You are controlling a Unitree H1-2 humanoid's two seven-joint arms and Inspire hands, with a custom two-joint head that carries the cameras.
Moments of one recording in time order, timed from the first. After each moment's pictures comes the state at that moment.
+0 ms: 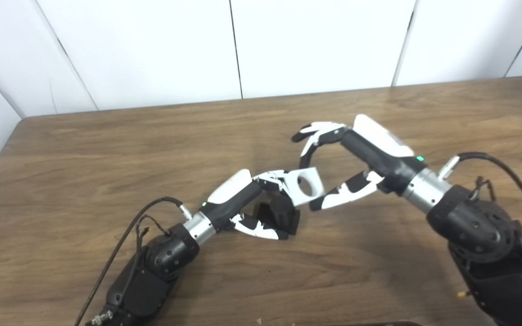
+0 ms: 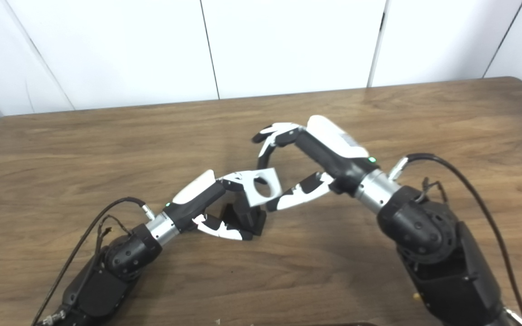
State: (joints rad) left arm -0.37 0.26 -0.44 0.37 0.33 -0.49 -0.22; right arm -0.29 -0.38 0.25 -0.51 -0.40 0.23 0.46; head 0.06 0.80
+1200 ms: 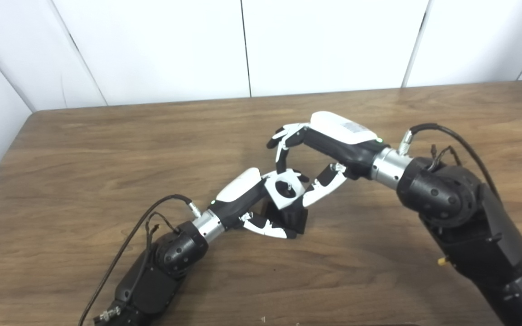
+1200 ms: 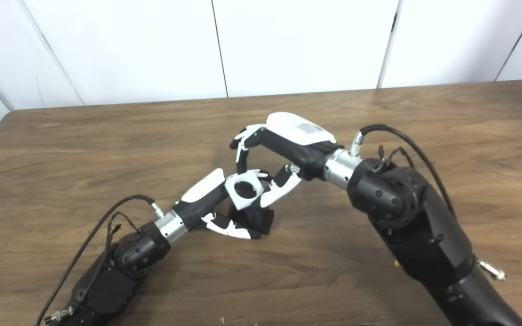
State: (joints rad) left arm -0.36 0.25 -0.45 0.34 0.36 -0.46 -0.20; right arm -0.49 -0.40 0.38 -0.41 -0.53 0.27 0.64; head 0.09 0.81
